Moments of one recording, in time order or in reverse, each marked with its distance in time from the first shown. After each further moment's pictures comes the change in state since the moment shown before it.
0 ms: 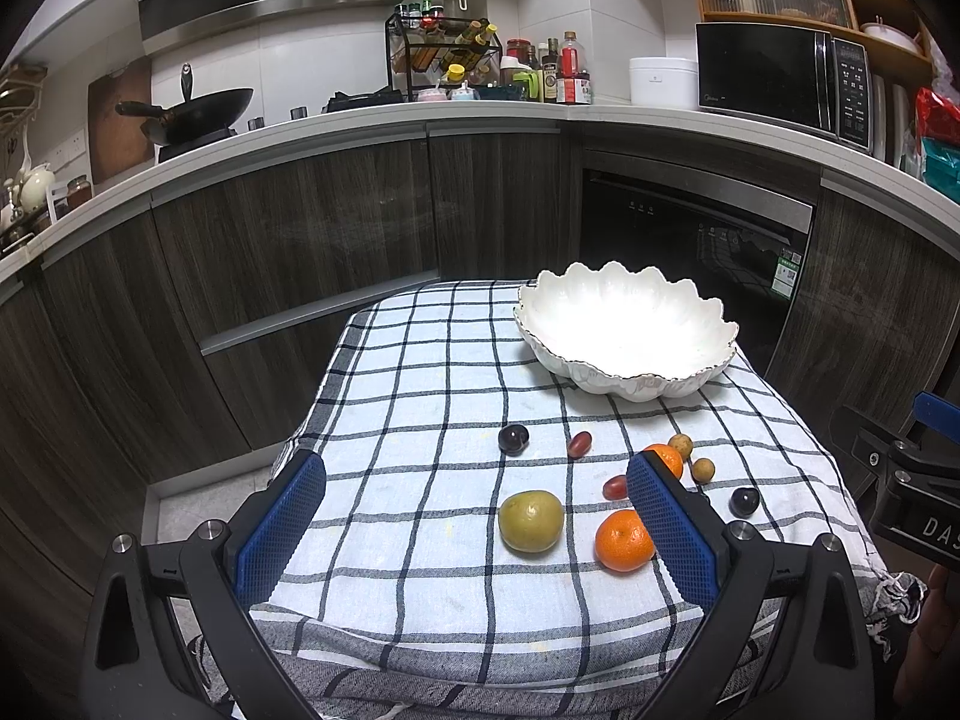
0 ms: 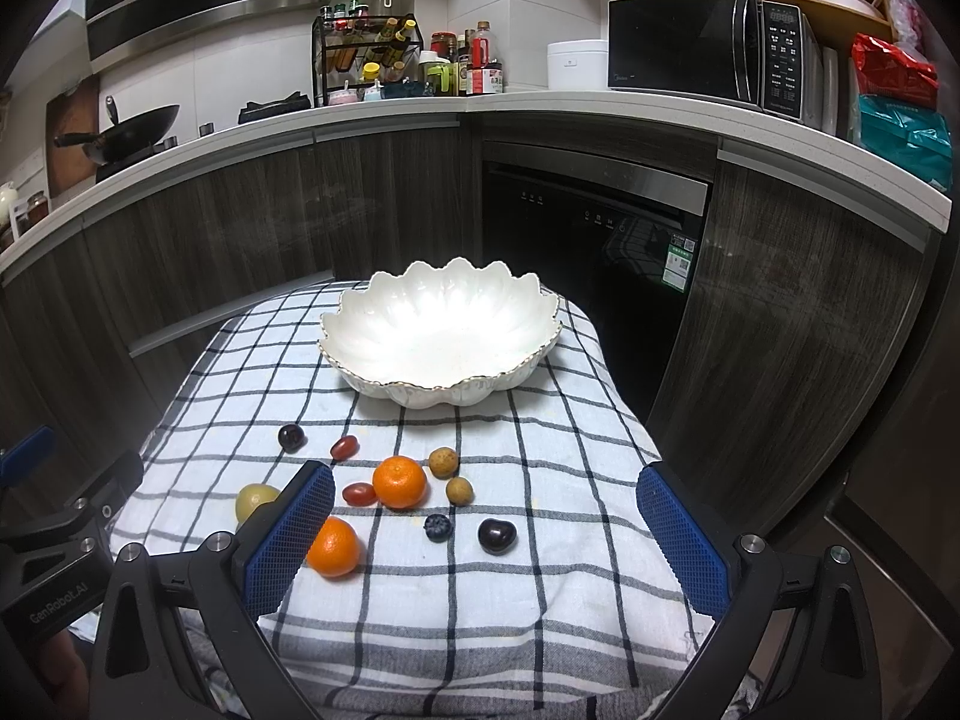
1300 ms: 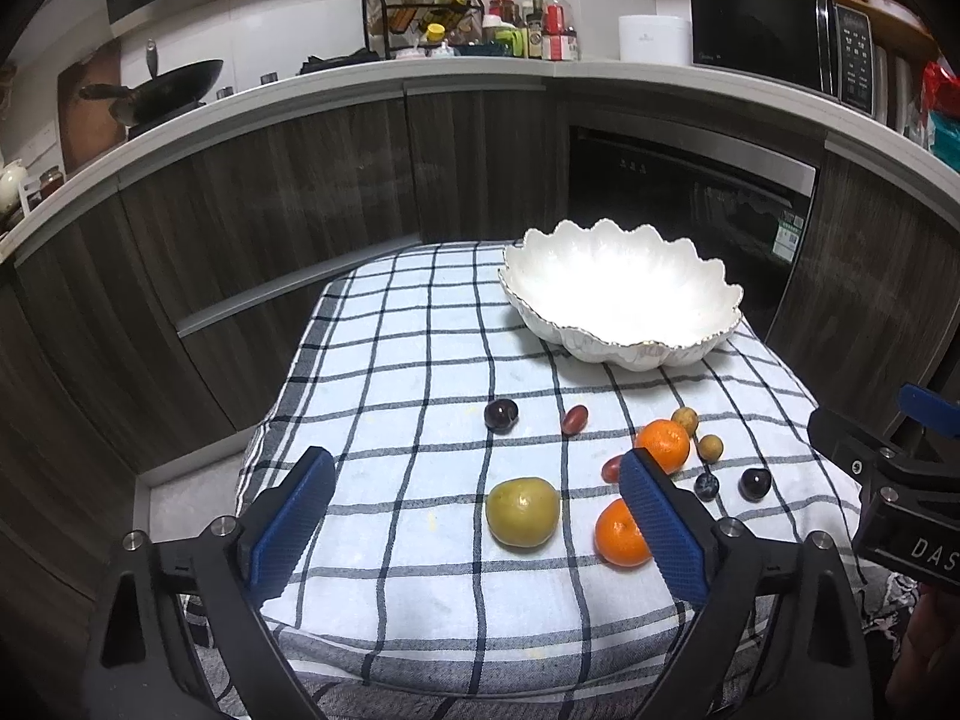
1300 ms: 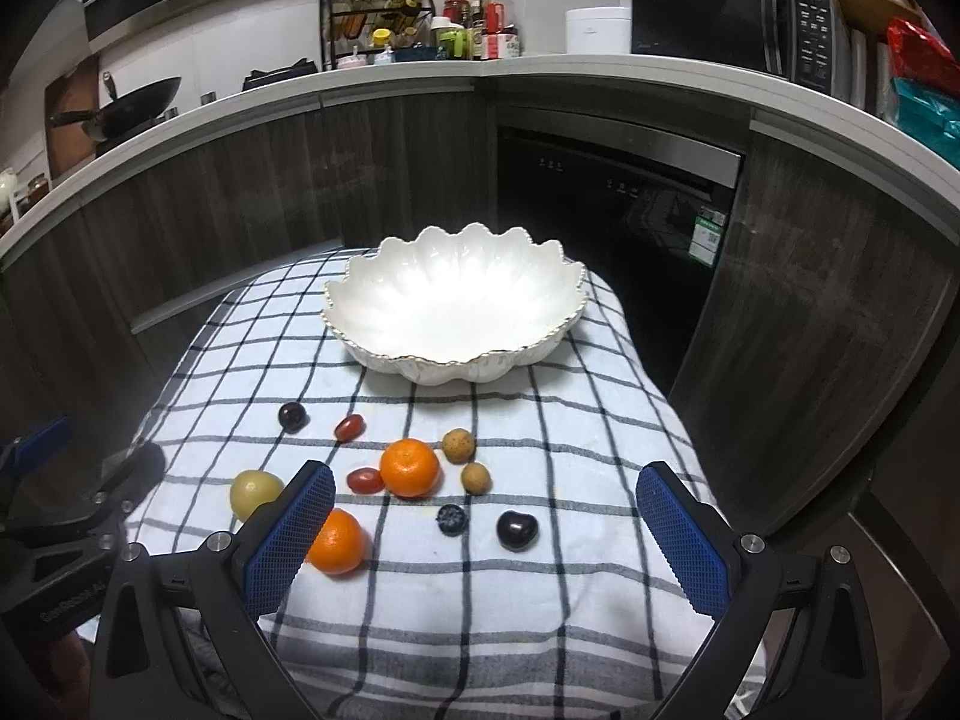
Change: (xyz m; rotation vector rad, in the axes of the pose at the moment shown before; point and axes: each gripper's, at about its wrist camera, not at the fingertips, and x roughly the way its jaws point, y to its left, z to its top) left arm 0.042 -0.010 -0.002 0.036 0.103 -0.032; right arm 0.033 0.010 0.000 -0.019 0.077 0.034
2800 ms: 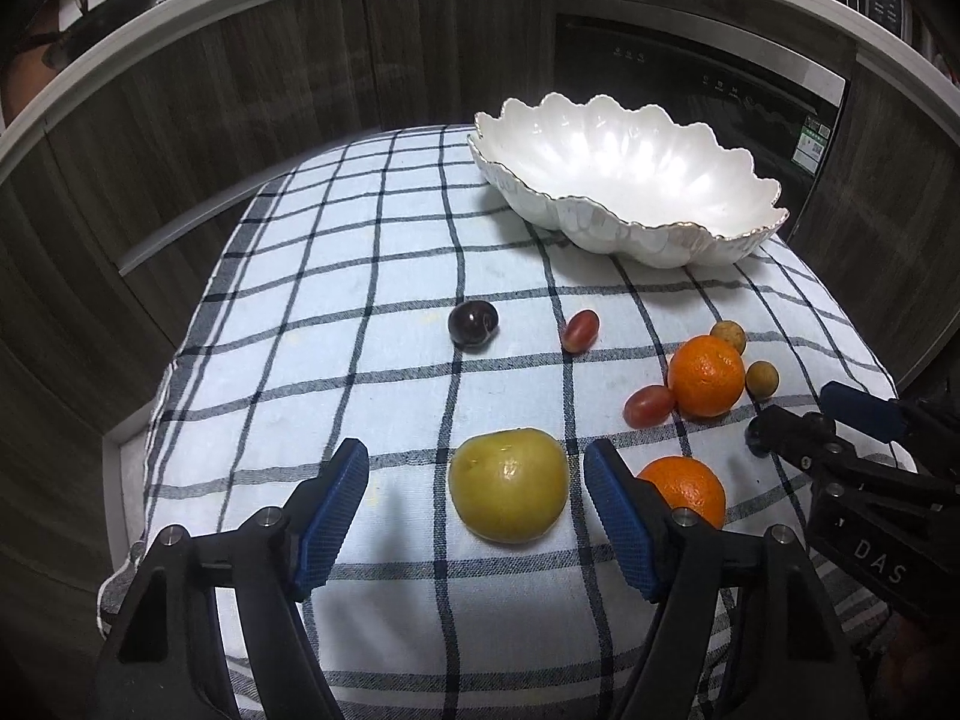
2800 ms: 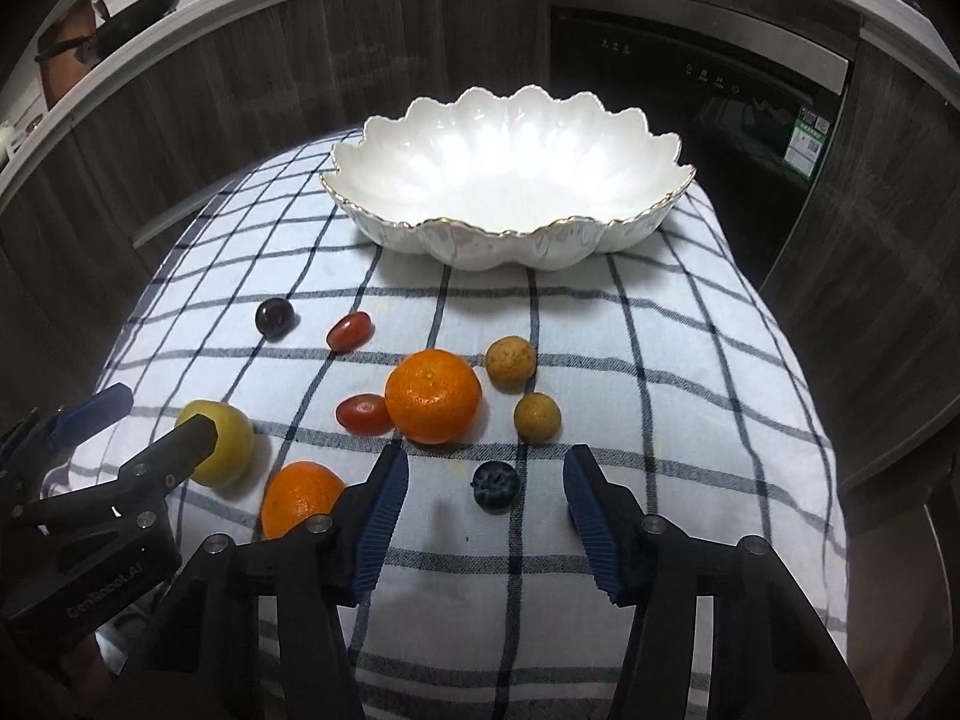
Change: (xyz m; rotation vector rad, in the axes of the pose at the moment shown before) left arm 0.099 -0.011 -0.018 0.026 0.237 -0.059; right arm 0.107 0.017 -0.024 -0.042 0.253 0.092
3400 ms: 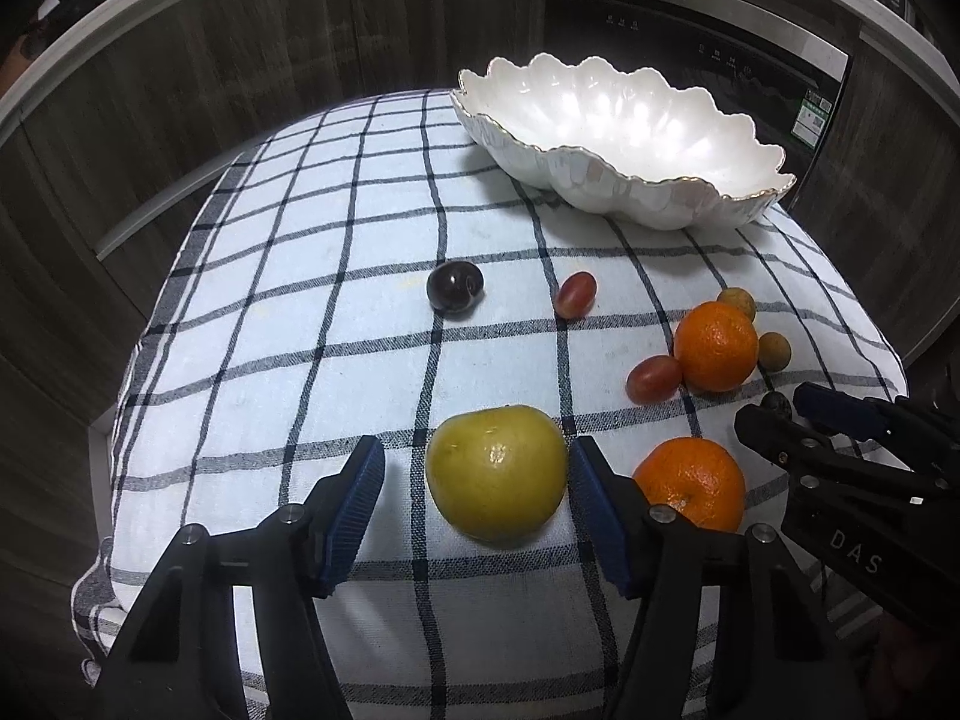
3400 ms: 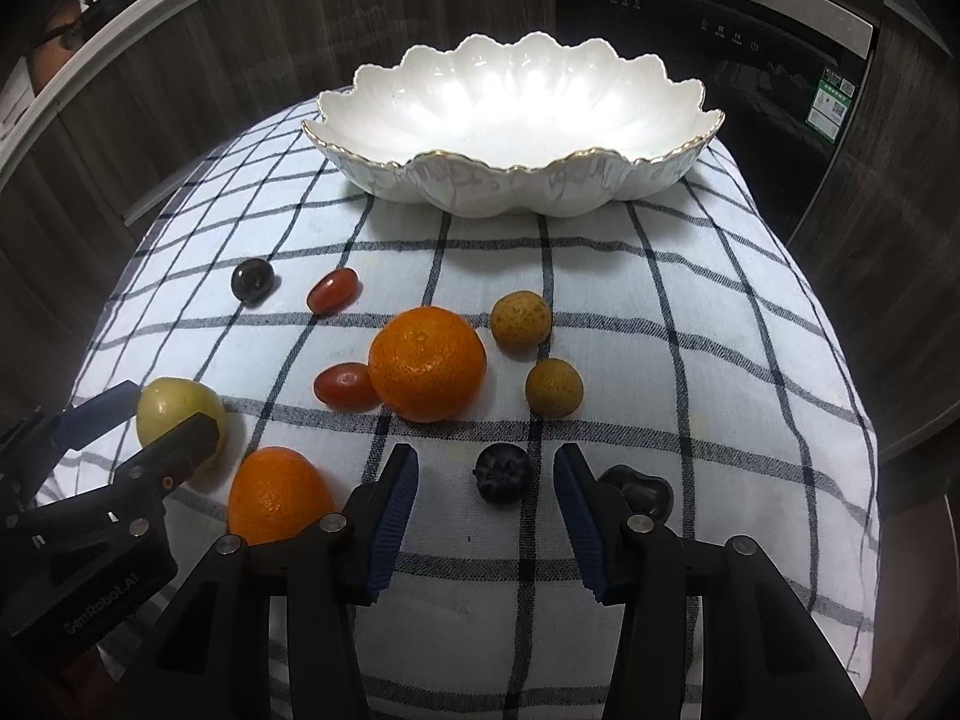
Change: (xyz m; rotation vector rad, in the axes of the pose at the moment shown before) left arm 0.023 -0.002 -0.004 0.009 0.069 -0.031; right arm 0.031 -0.001 -0.005 0.009 0.091 0.016
